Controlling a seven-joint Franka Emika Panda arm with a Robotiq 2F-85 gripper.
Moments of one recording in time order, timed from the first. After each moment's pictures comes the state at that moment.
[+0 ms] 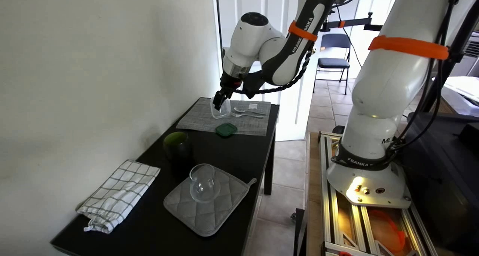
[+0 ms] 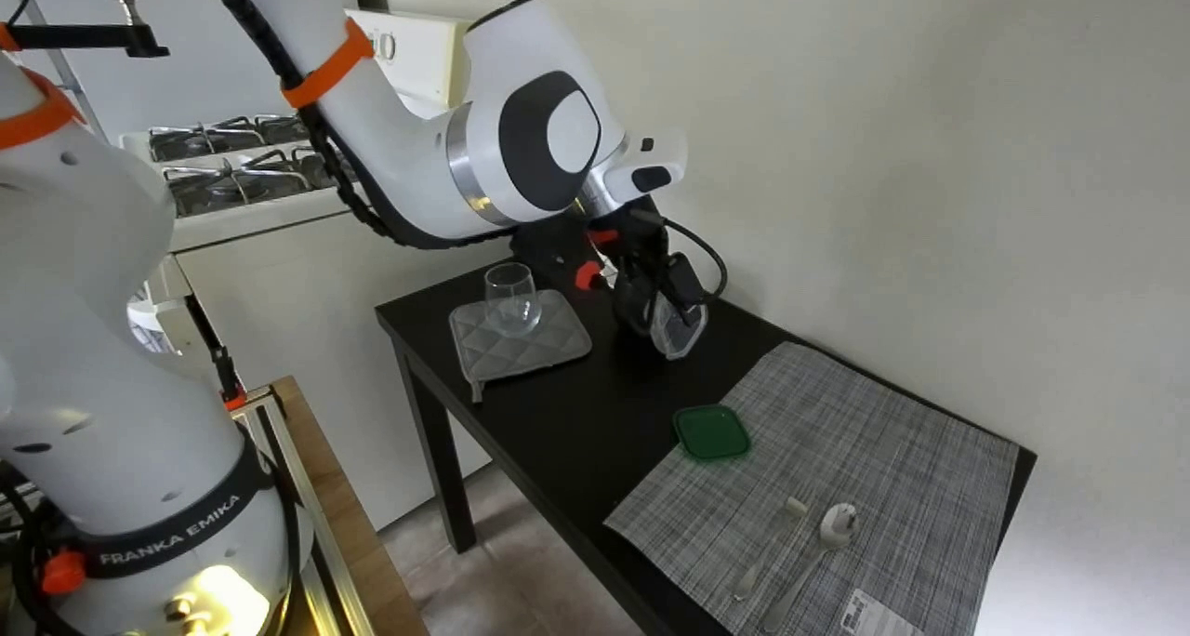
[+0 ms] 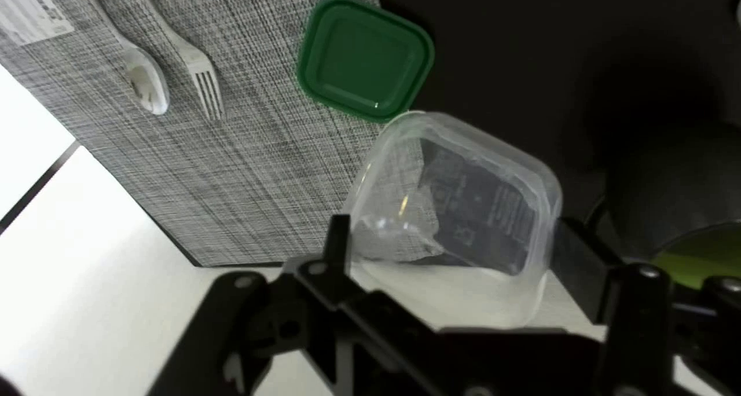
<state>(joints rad) -0.37 -0.15 0.00 -2.75 -0.89 3.10 0.64</state>
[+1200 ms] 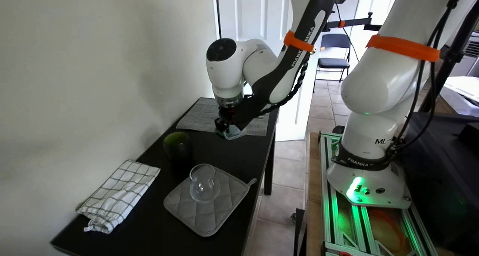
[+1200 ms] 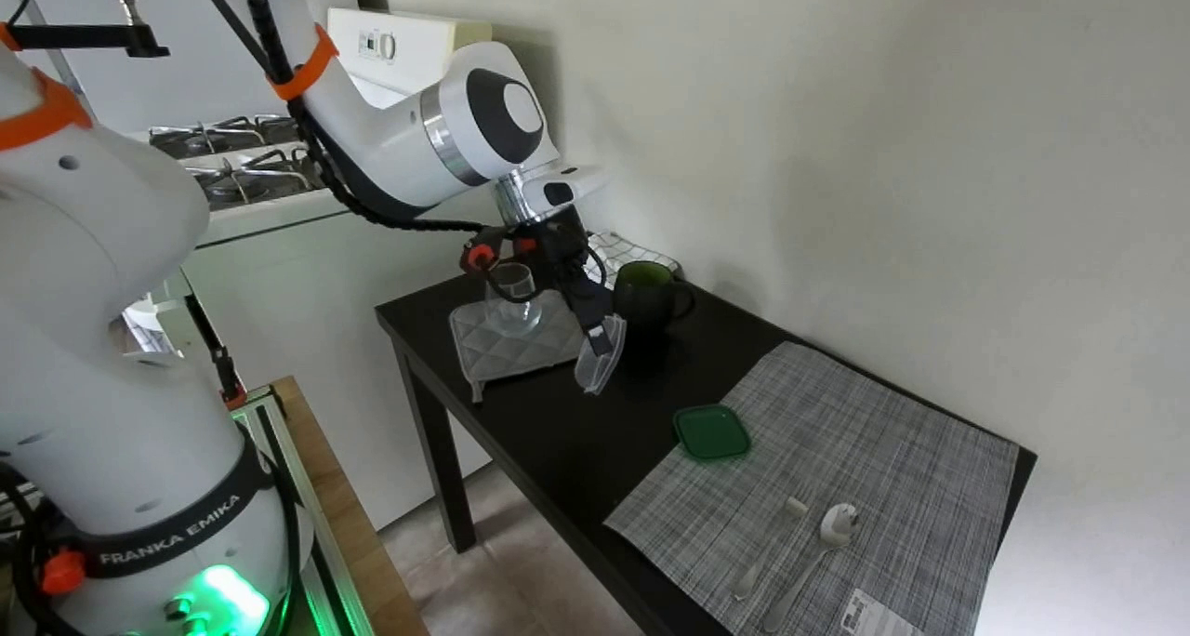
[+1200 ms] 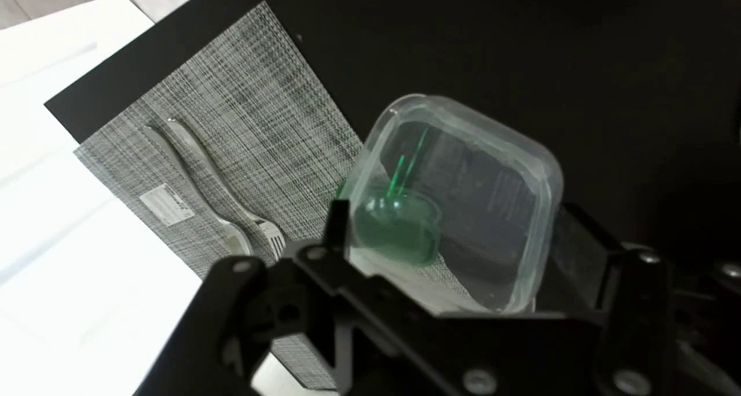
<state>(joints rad) -0.65 -0.16 0.65 -2.74 -0.82 2.62 1.15</state>
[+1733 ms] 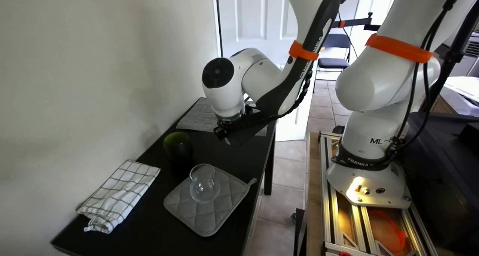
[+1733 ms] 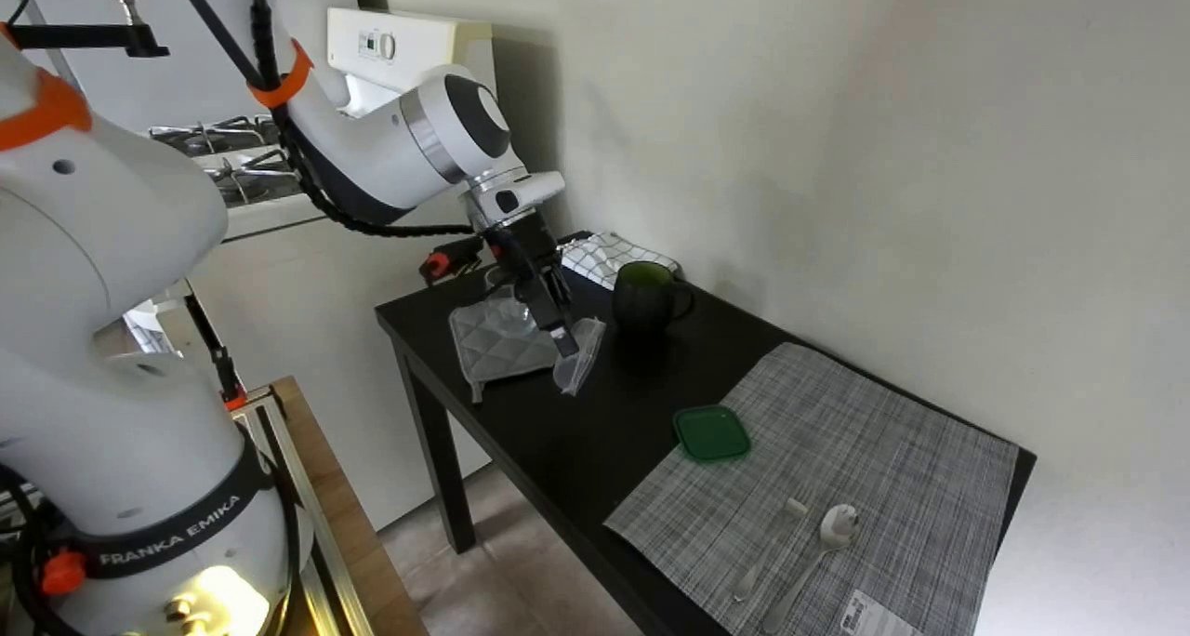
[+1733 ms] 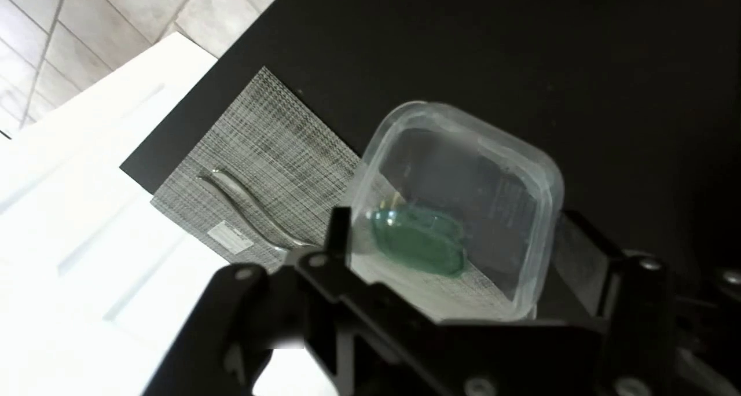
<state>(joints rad) -0.84 -0.16 1.00 -2.74 -0.90 2.51 1.56</state>
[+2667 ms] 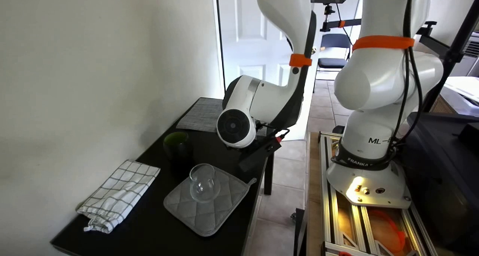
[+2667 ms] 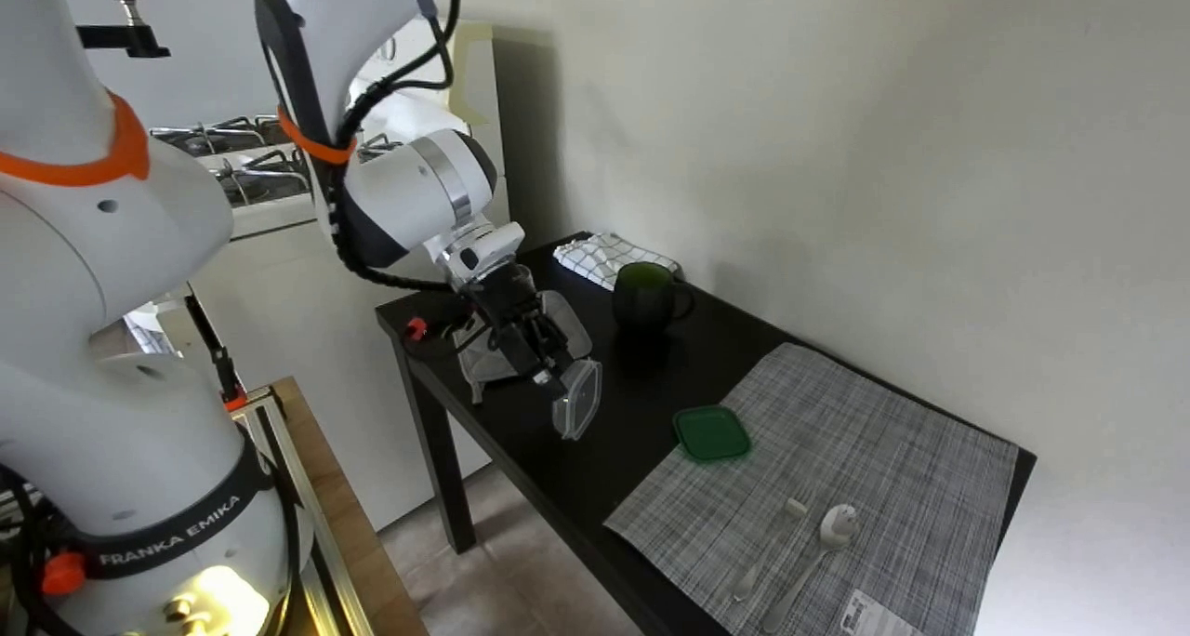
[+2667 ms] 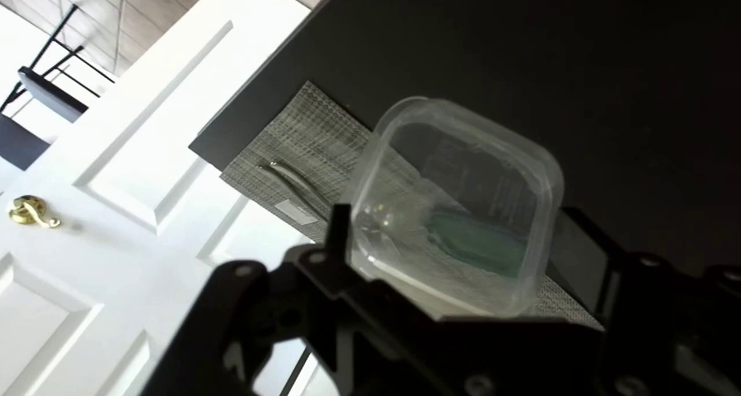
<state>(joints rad) -0.89 0.27 1.13 -2.71 -1.44 2.02 2.18</state>
